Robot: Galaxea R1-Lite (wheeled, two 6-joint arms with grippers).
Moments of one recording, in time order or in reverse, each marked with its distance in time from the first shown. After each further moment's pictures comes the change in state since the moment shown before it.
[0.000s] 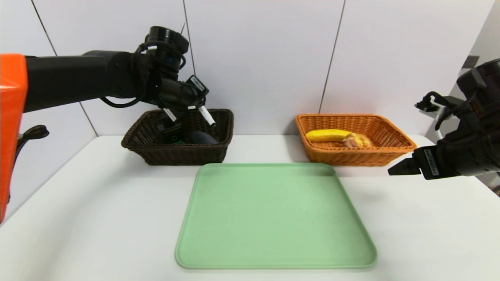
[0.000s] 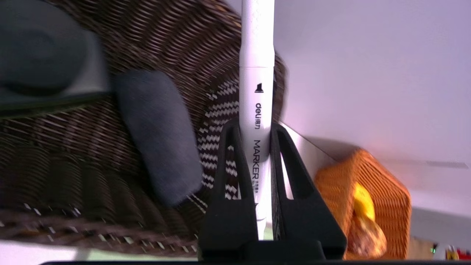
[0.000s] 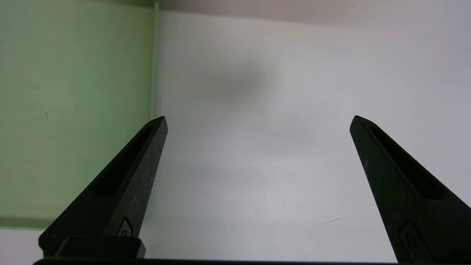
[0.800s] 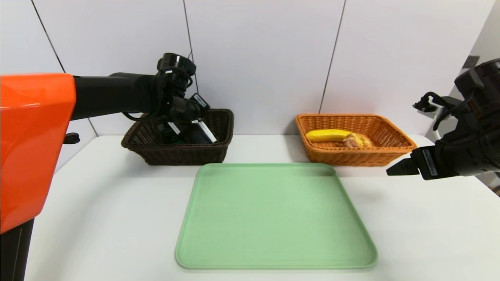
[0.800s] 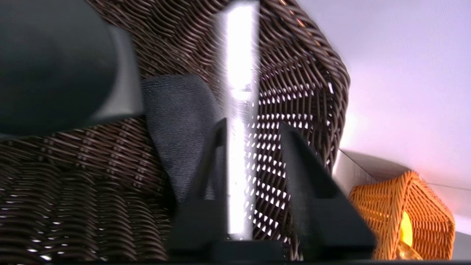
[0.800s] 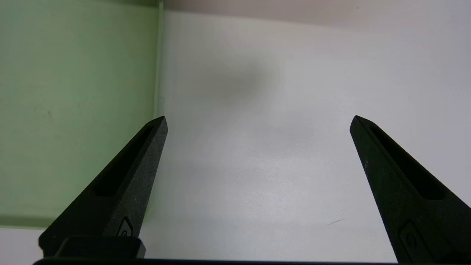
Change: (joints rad) left arm 0.021 0.098 0.001 -0.019 0.004 -0.006; right arm 0.000 0.002 -0.001 0.002 -0.001 0.001
